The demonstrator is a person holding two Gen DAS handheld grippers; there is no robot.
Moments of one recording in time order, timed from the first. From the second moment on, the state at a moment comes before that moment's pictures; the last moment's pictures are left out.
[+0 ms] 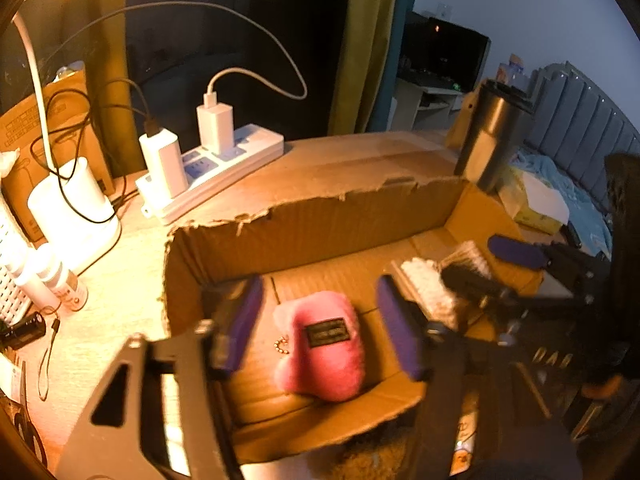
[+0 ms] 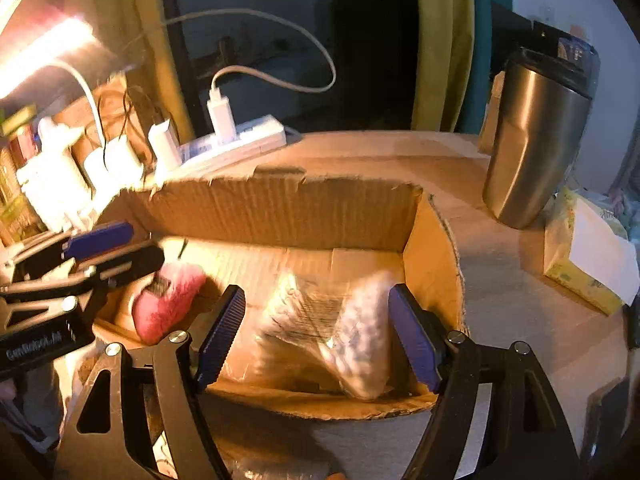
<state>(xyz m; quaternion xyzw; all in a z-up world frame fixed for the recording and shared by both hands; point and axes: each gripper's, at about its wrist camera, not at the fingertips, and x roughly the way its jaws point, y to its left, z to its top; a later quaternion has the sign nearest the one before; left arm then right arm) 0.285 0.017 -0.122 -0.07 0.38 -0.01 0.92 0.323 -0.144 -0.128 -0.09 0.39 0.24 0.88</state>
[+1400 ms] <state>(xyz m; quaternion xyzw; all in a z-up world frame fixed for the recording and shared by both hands) 0.137 0.006 -0.012 -0.06 0.22 0.00 0.97 0.209 -0.168 -0.014 -0.09 0.27 0.19 0.94</state>
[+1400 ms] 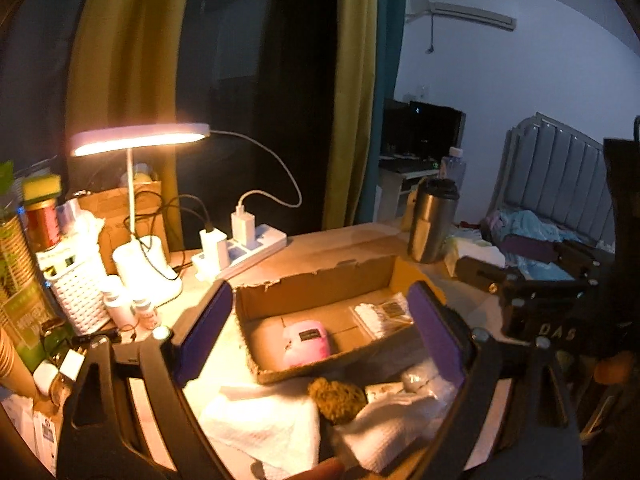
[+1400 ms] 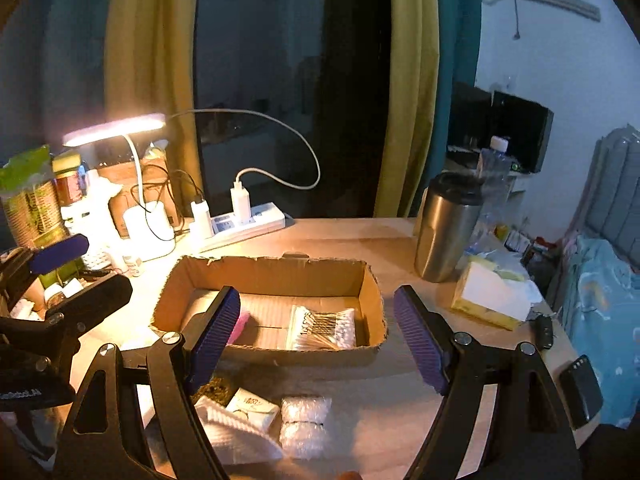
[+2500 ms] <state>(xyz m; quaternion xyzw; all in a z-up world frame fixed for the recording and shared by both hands) 0.082 0.005 -0.094 -0.06 0.29 0.05 0.95 0.140 -0.199 -0.071 -0.09 0.29 0.23 0.92</state>
